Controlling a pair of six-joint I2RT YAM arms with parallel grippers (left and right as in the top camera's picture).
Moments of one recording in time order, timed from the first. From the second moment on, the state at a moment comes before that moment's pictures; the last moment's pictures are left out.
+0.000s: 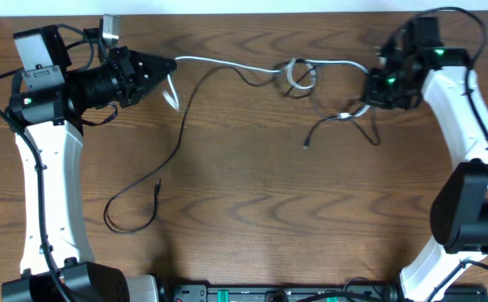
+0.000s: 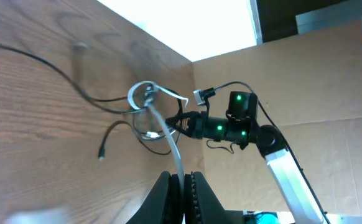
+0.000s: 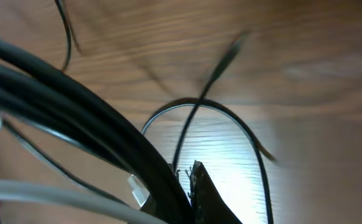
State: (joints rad) left arm 0.24 1.52 1.49 -0.76 1.18 -0.48; right arm -0.01 1.91 1.62 -0.98 -0.30 0.23
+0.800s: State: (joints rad) left arm 0.09 1.52 1.49 -0.99 0.78 -0.35; right arm 0.12 1.91 1.61 -1.06 -0.42 0.04
